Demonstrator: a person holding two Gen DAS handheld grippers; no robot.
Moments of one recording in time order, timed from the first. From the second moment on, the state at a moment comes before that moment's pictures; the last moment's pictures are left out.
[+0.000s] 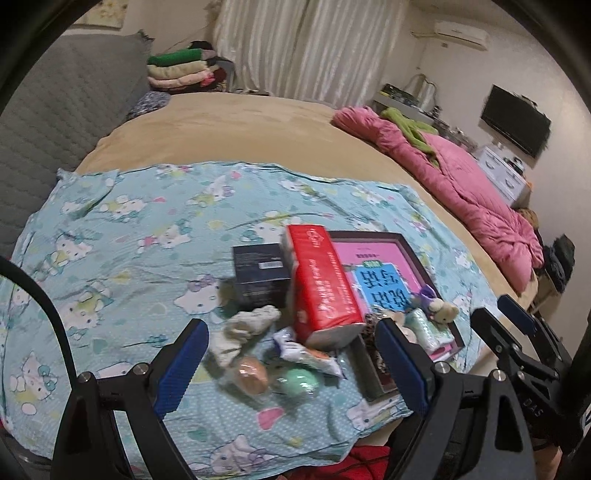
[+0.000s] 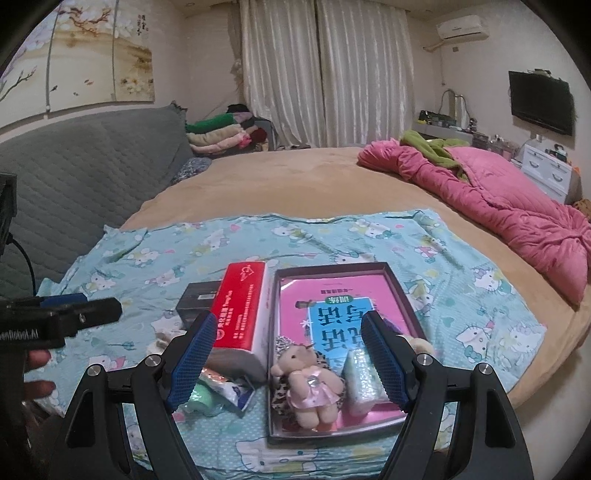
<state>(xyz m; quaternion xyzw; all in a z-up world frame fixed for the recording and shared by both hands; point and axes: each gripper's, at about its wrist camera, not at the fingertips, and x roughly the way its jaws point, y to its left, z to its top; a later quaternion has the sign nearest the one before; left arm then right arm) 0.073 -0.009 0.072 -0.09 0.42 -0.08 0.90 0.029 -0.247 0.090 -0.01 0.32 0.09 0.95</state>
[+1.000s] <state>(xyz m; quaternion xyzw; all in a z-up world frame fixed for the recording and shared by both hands) 0.074 0.065 0.007 -0.15 0.45 -0.03 0.88 0.029 -0.174 0.018 -0.08 0.39 0.16 0.90</state>
